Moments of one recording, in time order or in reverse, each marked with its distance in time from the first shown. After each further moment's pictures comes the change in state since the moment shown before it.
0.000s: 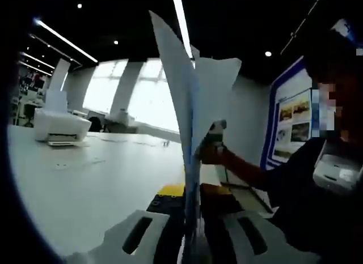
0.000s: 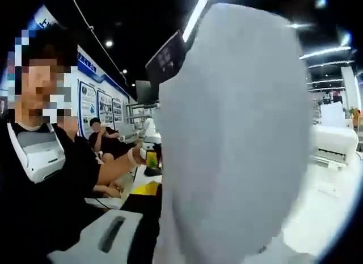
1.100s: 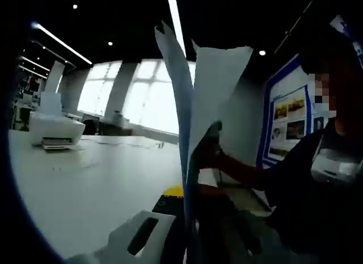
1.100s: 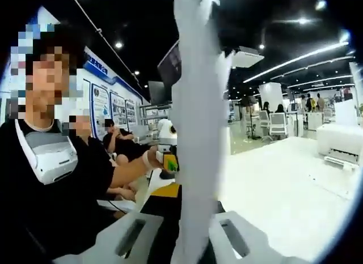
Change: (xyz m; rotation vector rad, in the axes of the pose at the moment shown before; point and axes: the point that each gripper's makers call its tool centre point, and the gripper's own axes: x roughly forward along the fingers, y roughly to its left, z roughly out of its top) left arm -0.001 -0.010 0.015 0.047 -0.039 -0.040; right arm 0.007 0.025 0.018 -0.003 -0.042 0.112
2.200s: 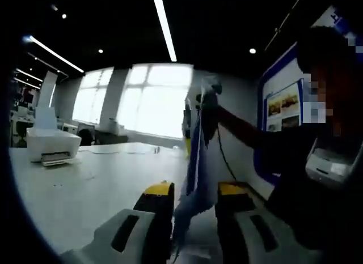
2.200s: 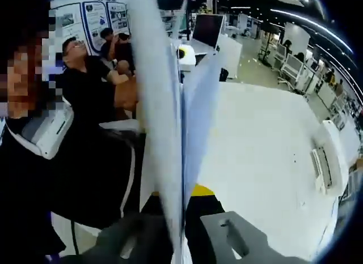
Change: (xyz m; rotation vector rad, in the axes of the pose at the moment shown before) left arm -0.007 -0.023 0.021 0.074 0.031 -0.036; right arm -0.022 0.010 0.009 -0.151 0.920 -0.011
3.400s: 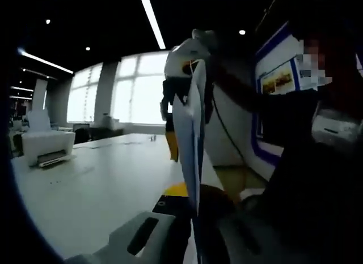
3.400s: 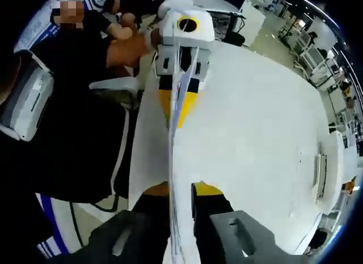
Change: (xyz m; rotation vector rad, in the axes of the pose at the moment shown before) left arm 0.010 0.001 -0.059 0.077 0.077 -0.037; right arm 0.051 0.001 -0.020 -0.087 0.250 0.013
